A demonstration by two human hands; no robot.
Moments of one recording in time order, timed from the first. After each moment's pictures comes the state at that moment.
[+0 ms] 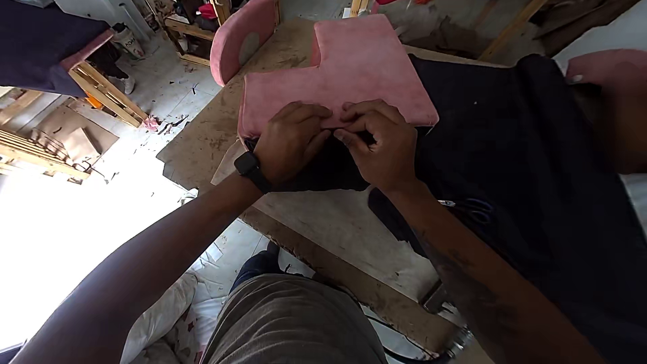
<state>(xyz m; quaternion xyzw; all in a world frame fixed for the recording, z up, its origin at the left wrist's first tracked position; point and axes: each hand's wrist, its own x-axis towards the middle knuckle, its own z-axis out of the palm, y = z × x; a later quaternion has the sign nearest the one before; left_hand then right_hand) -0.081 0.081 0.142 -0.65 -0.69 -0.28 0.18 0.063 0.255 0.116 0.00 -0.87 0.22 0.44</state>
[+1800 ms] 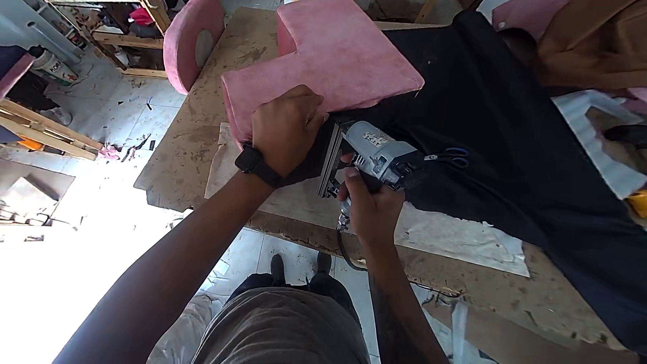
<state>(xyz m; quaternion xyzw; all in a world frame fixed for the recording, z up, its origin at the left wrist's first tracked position) -0.091 0.082 0.158 -0.60 -0.75 -0.28 0.10 0.108 0.100 0.069 -0.28 -0.63 0.52 0.50</state>
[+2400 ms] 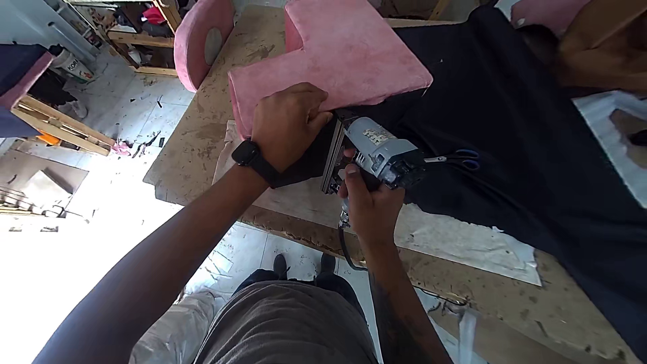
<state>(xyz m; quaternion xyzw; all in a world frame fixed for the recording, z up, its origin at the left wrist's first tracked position) -0.098 0.075 0.166 -0.63 -0.73 -0.26 0.10 0.106 0.098 0.072 -0.30 -0.65 0.49 0.49</state>
